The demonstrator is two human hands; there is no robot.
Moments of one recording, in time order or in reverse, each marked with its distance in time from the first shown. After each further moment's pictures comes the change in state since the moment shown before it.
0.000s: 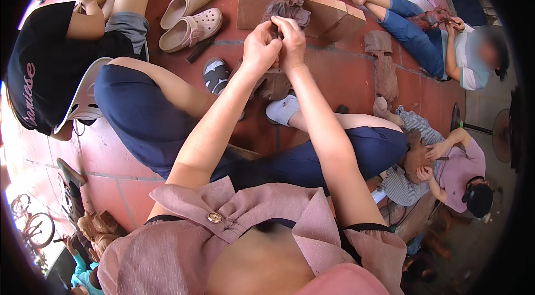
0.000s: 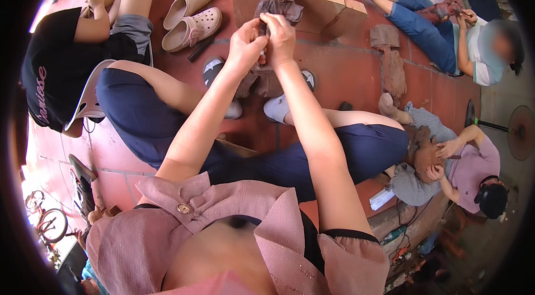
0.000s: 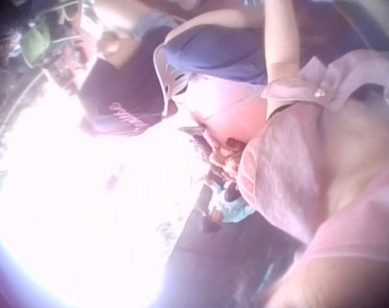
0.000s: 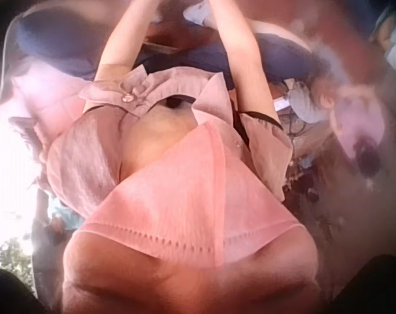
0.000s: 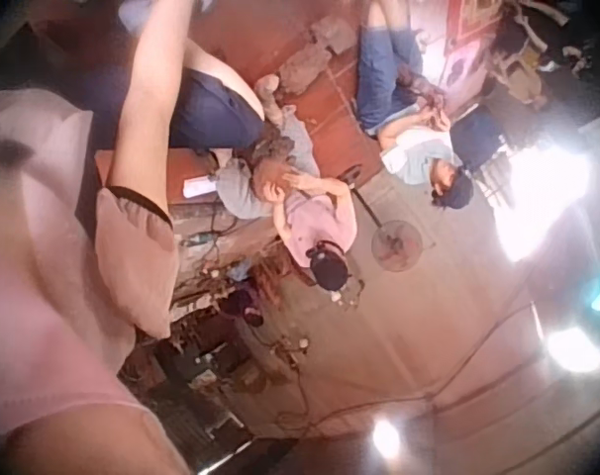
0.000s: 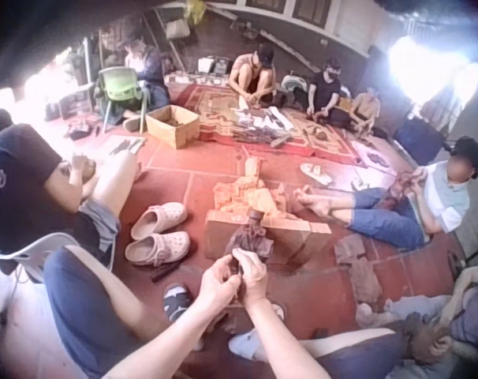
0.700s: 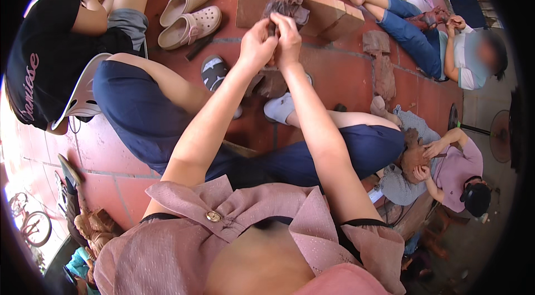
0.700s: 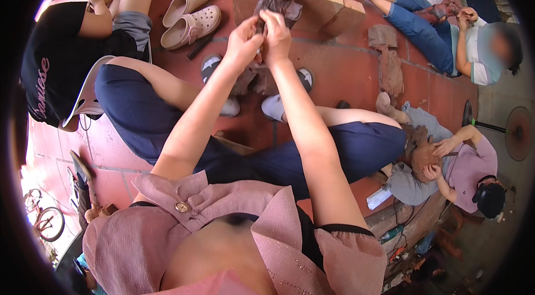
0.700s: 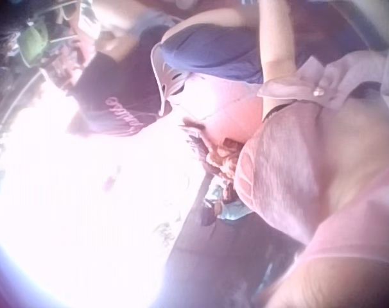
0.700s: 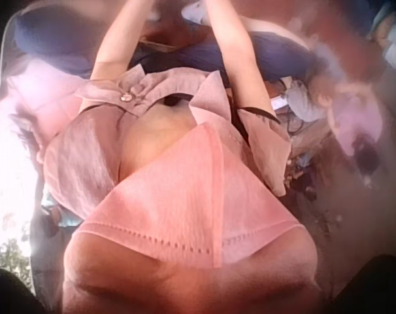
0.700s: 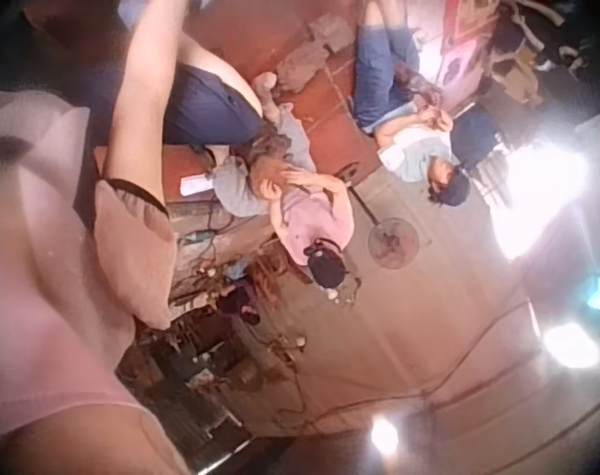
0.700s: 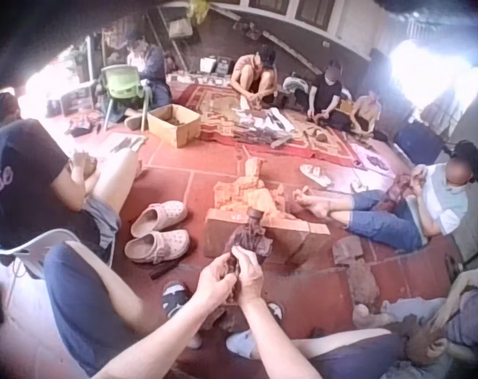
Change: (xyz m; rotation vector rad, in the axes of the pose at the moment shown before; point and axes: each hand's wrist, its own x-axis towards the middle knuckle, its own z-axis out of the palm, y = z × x) left_hand -0.007 0.001 -0.003 -0.085 -0.012 -0.089; right_hand -0.007 -0.006 0.005 0.007 0.015 0.090
